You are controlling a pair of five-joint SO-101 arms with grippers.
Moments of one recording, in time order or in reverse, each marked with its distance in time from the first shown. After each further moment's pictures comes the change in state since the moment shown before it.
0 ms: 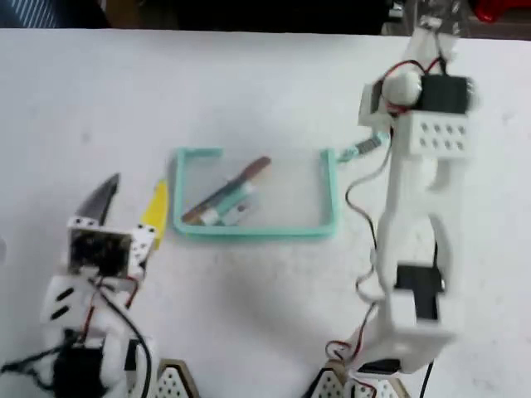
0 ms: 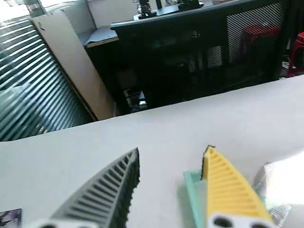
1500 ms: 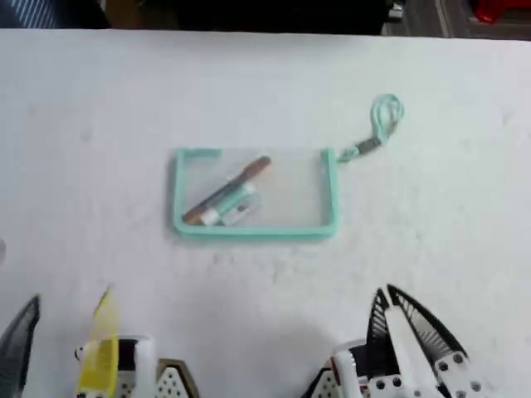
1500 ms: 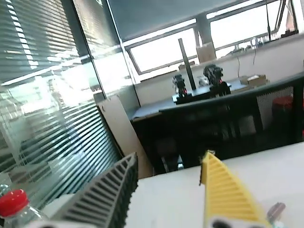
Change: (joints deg) left arm -2.9 -0.3 -58.1 42.3 -5.8; right arm -16.3 -108.6 58.4 0.4 19.5
